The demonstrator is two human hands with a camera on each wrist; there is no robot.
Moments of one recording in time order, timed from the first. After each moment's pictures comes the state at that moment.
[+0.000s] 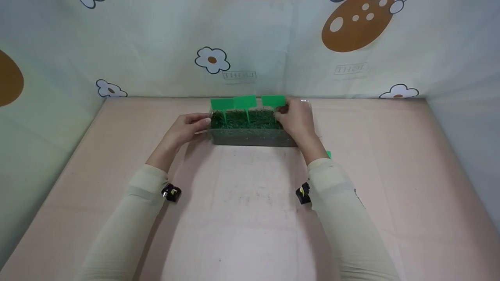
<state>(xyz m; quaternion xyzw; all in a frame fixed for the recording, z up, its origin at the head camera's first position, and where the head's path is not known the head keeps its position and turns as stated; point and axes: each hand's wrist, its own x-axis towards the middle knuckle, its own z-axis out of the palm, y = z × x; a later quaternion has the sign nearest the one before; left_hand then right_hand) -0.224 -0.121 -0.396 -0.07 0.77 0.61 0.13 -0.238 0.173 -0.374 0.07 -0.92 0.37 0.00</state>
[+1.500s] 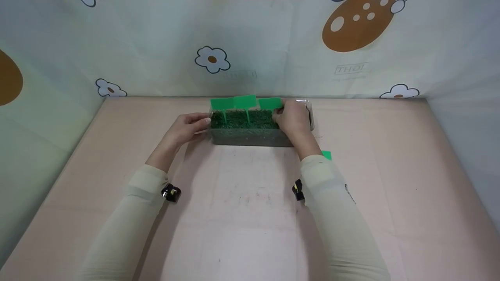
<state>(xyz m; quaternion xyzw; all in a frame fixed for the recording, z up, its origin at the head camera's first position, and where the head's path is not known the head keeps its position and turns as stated) -0.221 -0.121 -0.395 -0.07 0.77 0.62 0.13 -0.248 0.163 -0.379 0.02 -0.95 0.31 -0.01</state>
